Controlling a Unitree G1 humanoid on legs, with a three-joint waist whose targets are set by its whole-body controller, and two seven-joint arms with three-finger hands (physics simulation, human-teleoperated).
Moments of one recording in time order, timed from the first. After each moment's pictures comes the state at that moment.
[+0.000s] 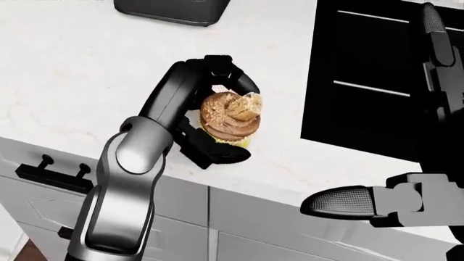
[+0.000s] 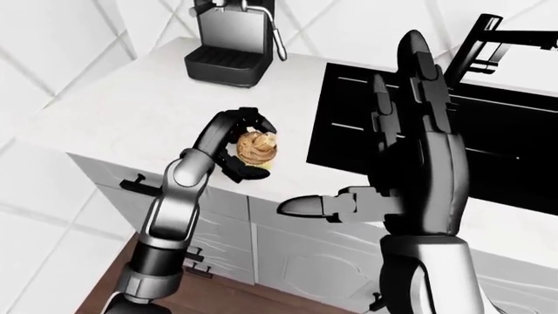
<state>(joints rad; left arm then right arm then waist) -0.68 -0.05 -0.09 0.10 0.49 0.41 -0.31 -0.19 -0.67 -0.07 -1.03 0.90 0.47 -0.74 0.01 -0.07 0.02</state>
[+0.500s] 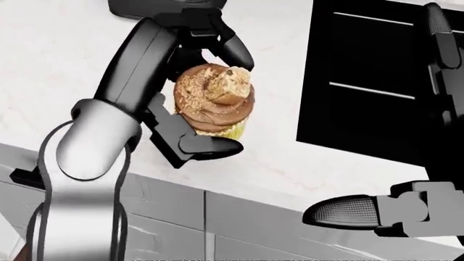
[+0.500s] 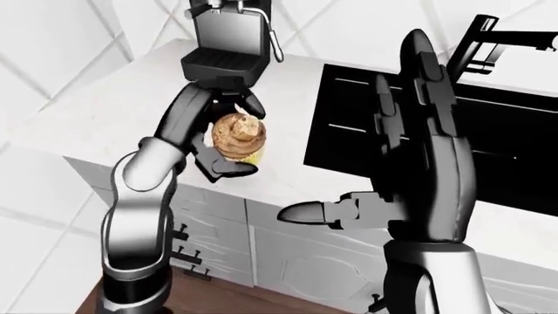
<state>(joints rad) -0.69 -0.06 -0.11 -0.38 0.54 0.74 -0.44 -0.16 -0.84 -0.01 -1.04 0.94 0.32 -0.83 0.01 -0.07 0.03</state>
